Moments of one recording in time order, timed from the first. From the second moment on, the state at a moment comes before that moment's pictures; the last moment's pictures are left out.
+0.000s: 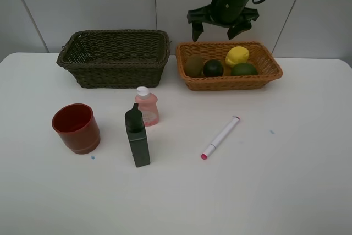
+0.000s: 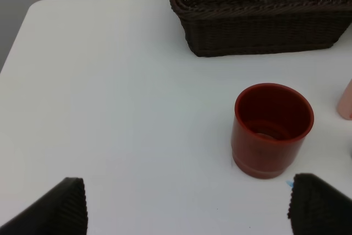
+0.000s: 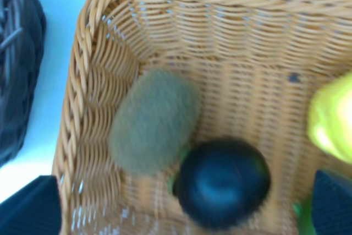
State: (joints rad) left arm -0.08 -0.01 -0.50 0.06 1.07 -0.10; right arm 0.40 2.12 -1.90 -0.14 0.96 0.23
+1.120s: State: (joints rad) left arm -0.08 -0.01 -0.50 0.06 1.07 -0.10; right arm 0.46 1.81 -1.35 -0.11 1.06 0.88
